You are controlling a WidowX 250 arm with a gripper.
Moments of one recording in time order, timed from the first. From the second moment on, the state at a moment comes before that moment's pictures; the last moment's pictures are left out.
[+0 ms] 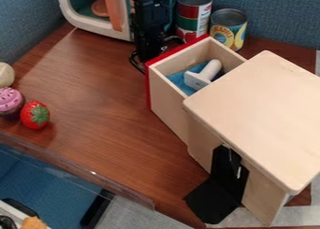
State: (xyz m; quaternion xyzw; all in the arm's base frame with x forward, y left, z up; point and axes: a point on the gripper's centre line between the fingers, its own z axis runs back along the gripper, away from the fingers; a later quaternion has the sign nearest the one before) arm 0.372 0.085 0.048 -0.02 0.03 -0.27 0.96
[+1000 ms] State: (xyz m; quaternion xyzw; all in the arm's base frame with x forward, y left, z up) arm 0.371 0.100 0.041 -0.02 0.05 -0.26 0.96
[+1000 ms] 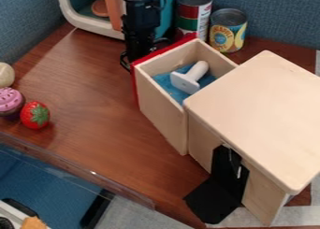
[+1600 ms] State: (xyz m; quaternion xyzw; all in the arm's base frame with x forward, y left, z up) arm 0.372 0.099 0.041 -0.02 0.05 -0.26 0.96
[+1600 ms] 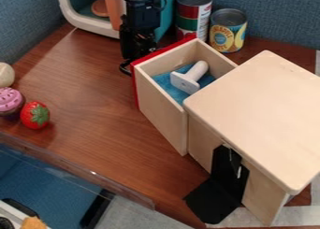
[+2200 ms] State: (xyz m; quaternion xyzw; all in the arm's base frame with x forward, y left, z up) arm 0.371 0.094 0.047 -0.03 0.04 -0.26 0.96
